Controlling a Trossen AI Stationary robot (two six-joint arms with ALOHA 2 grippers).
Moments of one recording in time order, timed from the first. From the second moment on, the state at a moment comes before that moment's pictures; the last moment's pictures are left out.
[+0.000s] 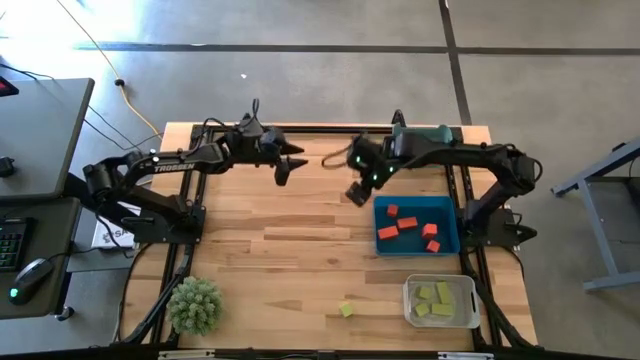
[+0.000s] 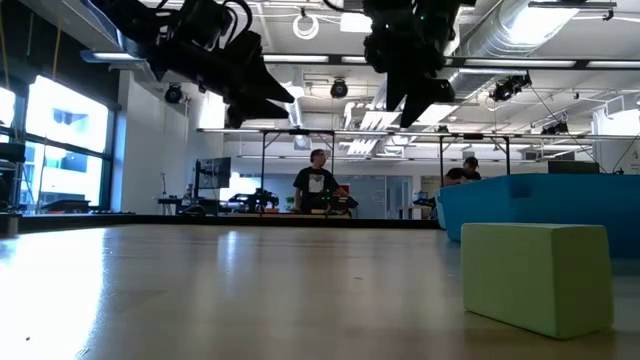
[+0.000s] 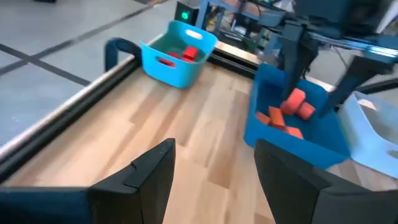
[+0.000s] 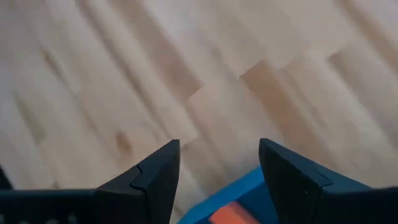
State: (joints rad) left arm 0.63 1.33 0.73 0.22 0.30 -0.14; right arm -0.22 1.61 1.42 -0.99 -0.13 0.47
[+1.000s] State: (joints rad) left arm 0.08 1.33 0.73 -0.03 -0.06 -0.55; right arm 0.31 1.61 1.42 -0.91 -0.02 0.36
